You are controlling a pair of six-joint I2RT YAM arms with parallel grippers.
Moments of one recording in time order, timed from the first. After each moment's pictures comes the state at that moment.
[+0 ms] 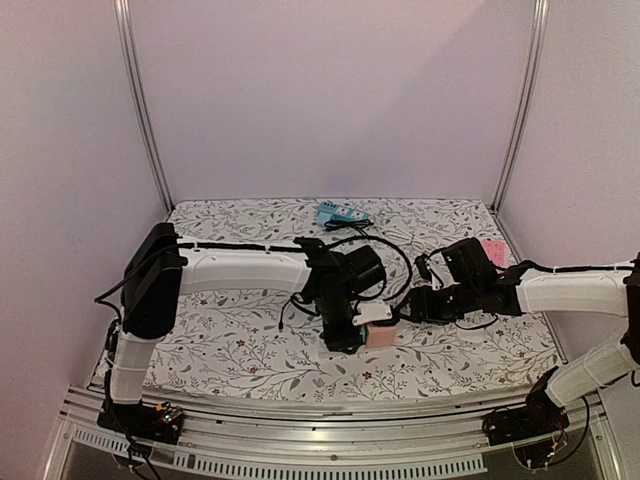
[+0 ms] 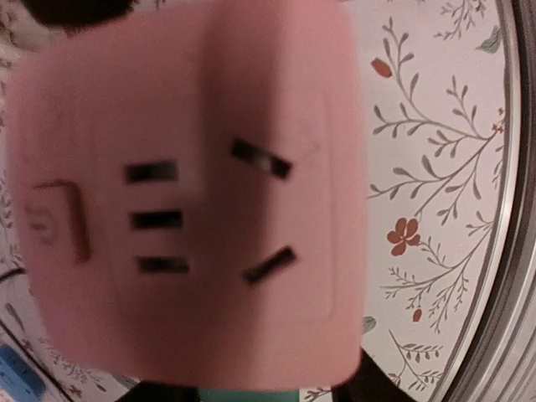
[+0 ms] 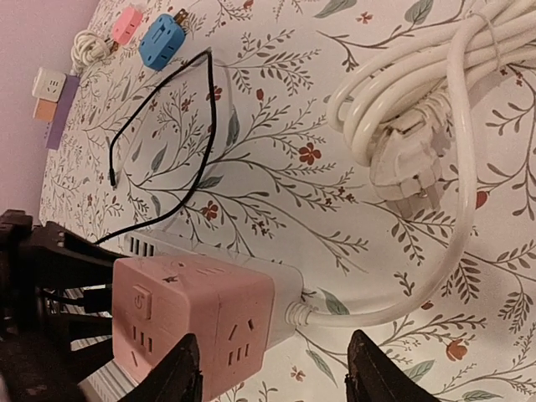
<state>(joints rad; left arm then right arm) -1.11 2.15 1.74 -0.83 0.07 0.36 0.66 1.37 0.67 -0.15 -0.28 0.62</state>
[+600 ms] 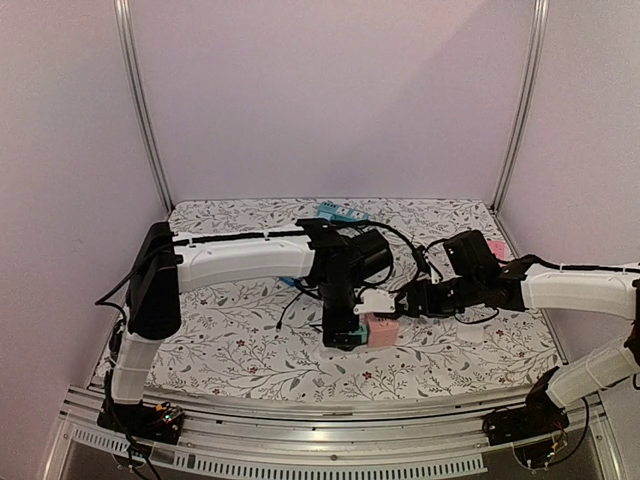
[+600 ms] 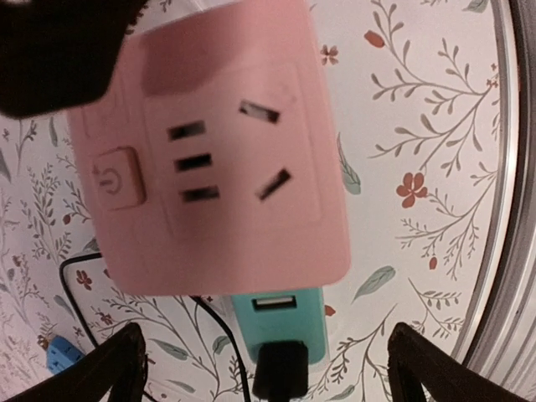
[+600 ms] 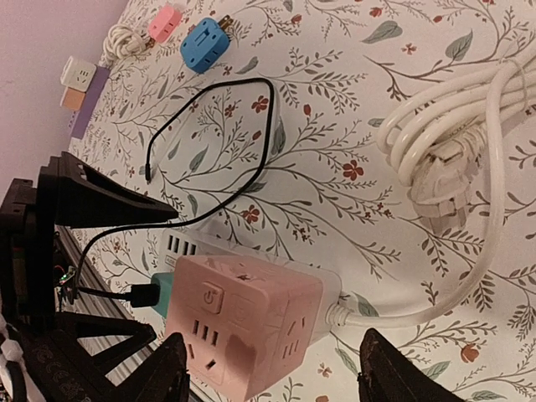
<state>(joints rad) -1.11 2.23 1.95 -1.08 0.00 0.50 0.67 1.34 0.71 -0.17 -0.31 0.60</state>
